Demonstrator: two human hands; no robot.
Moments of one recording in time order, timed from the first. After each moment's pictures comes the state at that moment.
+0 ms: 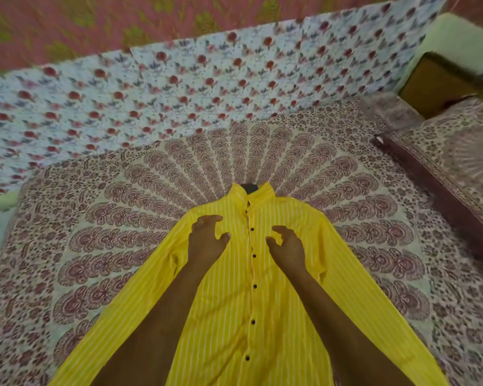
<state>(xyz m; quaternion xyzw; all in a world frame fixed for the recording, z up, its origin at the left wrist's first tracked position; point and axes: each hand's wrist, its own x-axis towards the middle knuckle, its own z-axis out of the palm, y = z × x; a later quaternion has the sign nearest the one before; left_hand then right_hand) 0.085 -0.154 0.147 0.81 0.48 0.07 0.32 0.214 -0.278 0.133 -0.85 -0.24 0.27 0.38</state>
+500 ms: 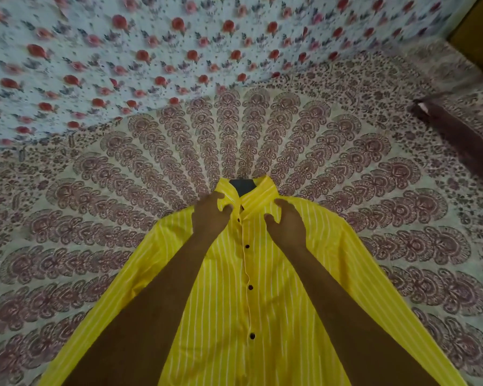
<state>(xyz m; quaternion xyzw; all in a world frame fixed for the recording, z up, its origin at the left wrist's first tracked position) 0.222 -0.029 0.014 0.77 0.52 0.03 0.36 0.326 -0.159 0.023 -0.87 -0.26 0.27 0.32</state>
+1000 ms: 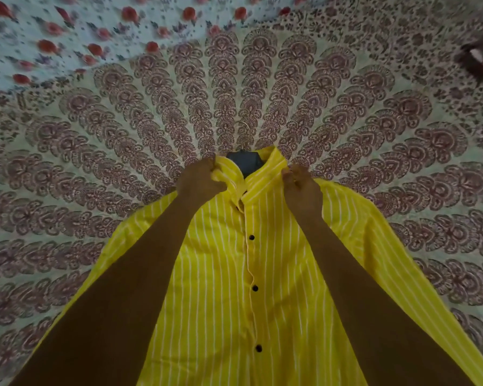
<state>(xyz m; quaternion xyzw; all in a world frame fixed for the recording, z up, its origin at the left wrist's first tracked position) 0.243 0.036 -0.051 0.83 0.47 -0.08 0.29 0.366 -0.121 -0.047 -0.88 -0.17 0.26 0.36</state>
